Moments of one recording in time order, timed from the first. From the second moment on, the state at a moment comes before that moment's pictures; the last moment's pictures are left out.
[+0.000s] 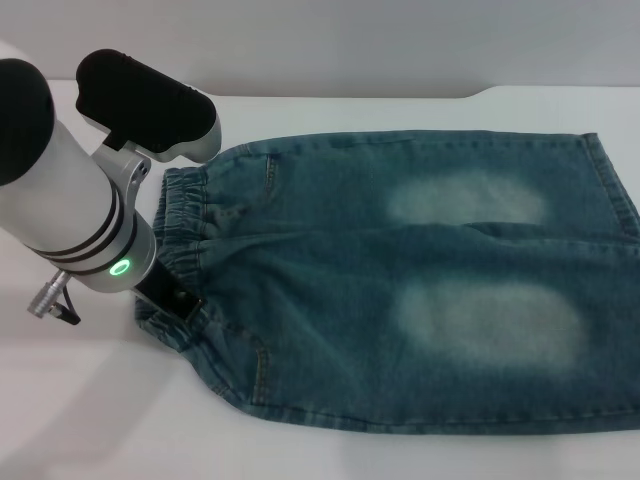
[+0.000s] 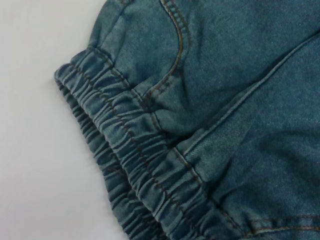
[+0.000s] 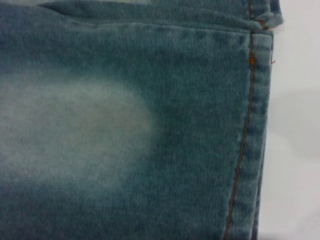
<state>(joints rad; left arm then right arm) -0.54 -2.06 -1.38 -1.51 2.84 -1.54 0.03 0.00 2.08 1.83 1.75 -2.66 1.56 -0.29</state>
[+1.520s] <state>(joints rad) -0.54 -2.07 -1.38 -1.52 2.84 -1.55 0.04 0.02 2.08 1.80 1.69 -2.65 1.54 -0.34</state>
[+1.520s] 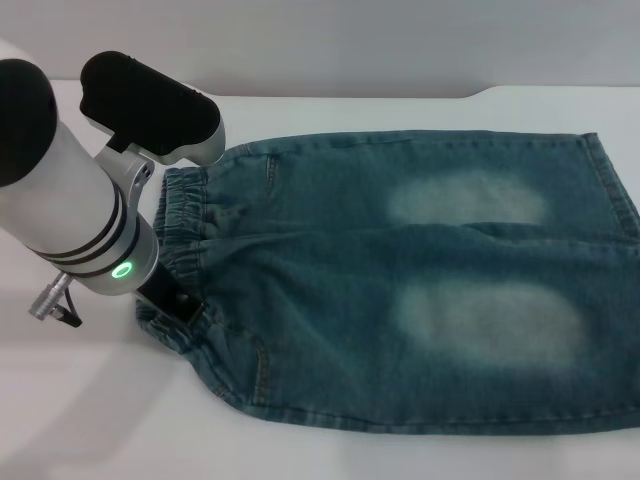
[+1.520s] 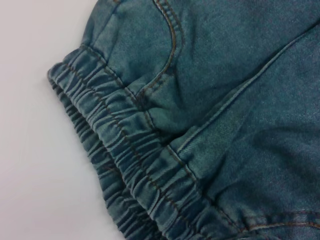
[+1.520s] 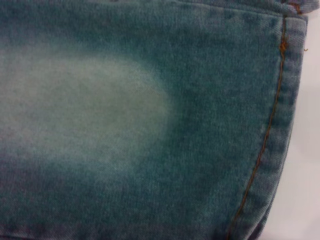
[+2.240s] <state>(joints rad) -0.49 -2.06 -1.40 -1.59 2.84 -1.52 0.02 0.00 2.08 1.81 1.81 -2.58 1.51 -0.37</state>
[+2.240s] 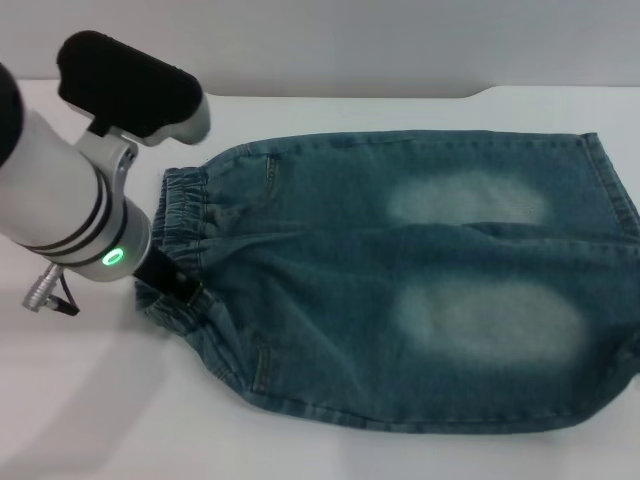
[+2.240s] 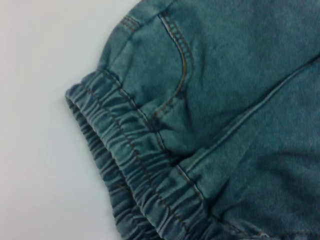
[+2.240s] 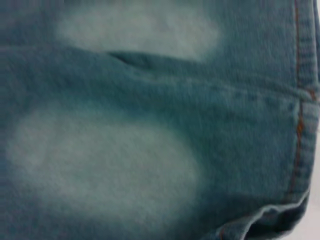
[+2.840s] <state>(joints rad) -0.41 -2.06 -1.45 -1.70 2.84 -1.43 0.02 -0.04 2.08 1.82 1.95 -2.57 1.39 -0.37</state>
